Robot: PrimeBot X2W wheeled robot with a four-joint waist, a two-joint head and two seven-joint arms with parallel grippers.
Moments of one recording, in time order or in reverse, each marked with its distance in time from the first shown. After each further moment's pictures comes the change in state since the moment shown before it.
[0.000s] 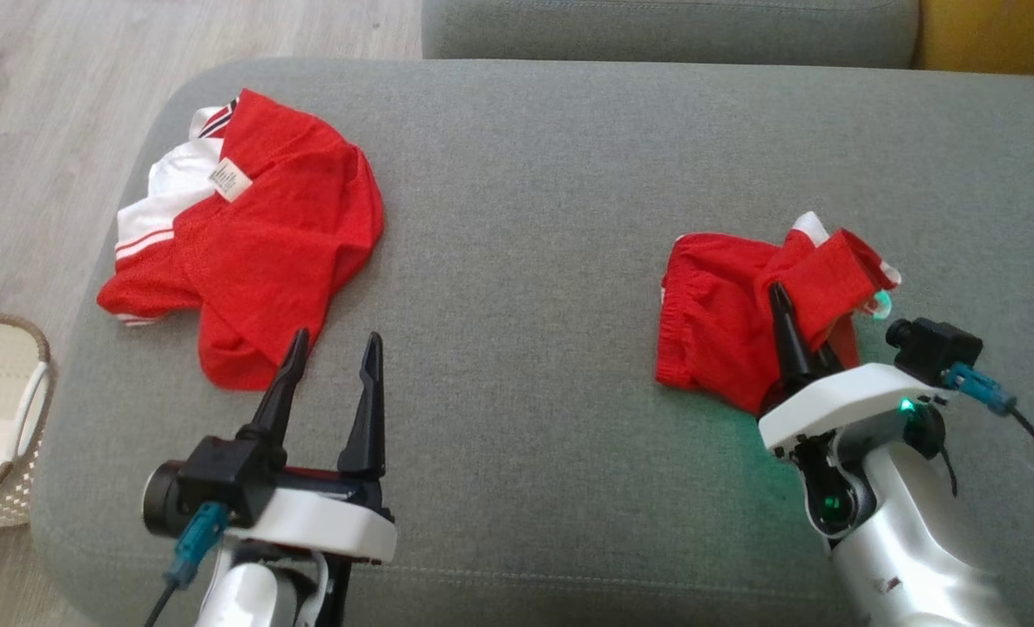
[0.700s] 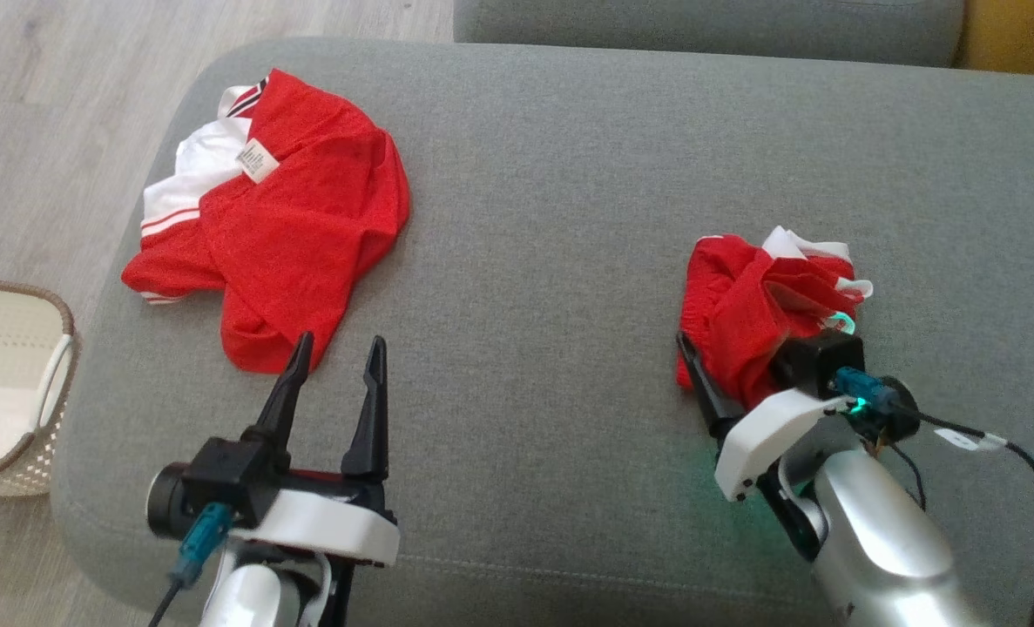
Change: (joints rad) left arm 0.000 0.000 -0.007 0.008 -0.002 0.001 0.000; right arm -0.013 -0.002 0.096 0.067 -0.420 0.000 0.026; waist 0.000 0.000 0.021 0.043
